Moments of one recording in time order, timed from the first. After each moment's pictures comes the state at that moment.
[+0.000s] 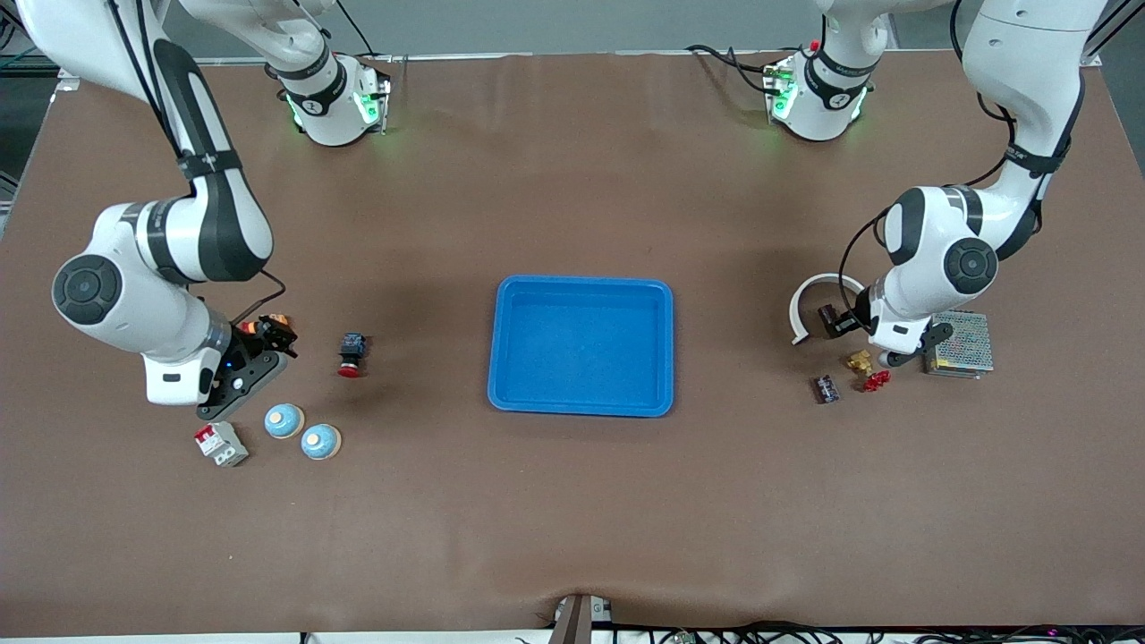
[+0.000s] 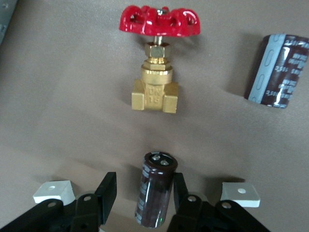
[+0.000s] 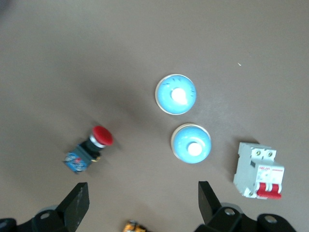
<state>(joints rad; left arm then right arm) 0.09 0.35 -0.14 -2.27 0.03 2.49 -0.56 0.07 0.37 -0.03 -1.85 0.01 2.22 -0.77</state>
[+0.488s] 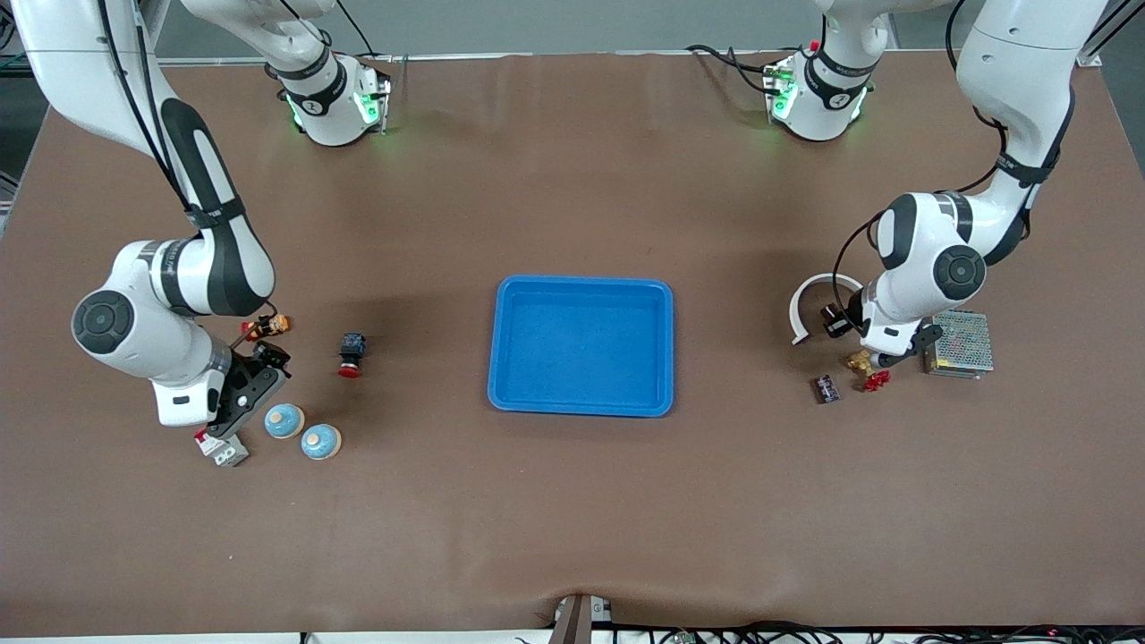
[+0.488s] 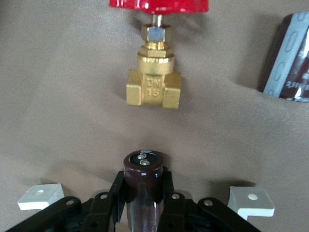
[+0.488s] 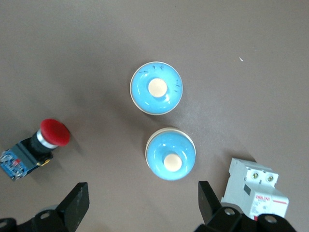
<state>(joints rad) 0.09 0.38 -0.14 -2.27 0.03 2.51 -0.56 0.03 0.49 -0.03 -1.85 0.01 2.37 -0.89</state>
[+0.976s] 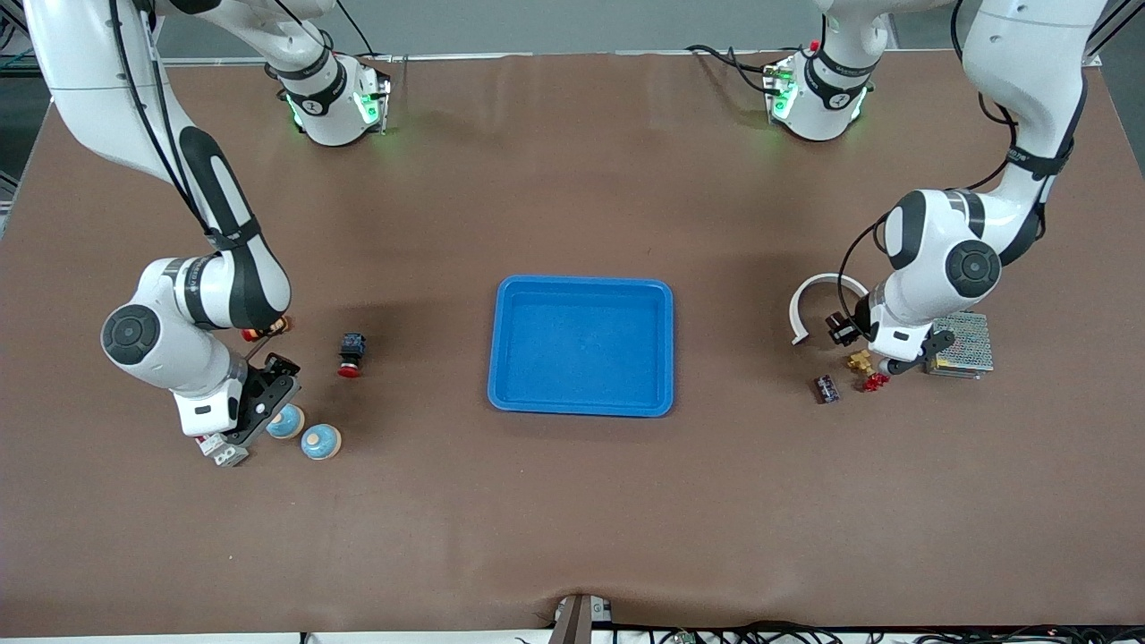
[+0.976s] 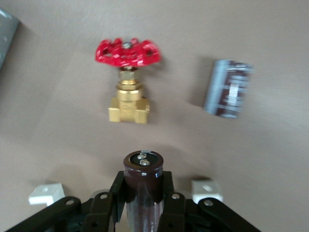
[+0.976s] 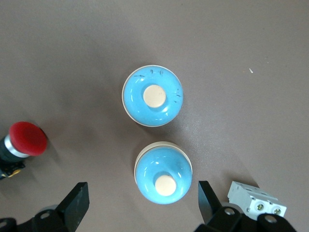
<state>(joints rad) 0.08 0.31 -0.17 -2.19 0.03 2.40 -0.56 0.03 0.56 -0.03 -1.83 0.01 2.45 -0.98</state>
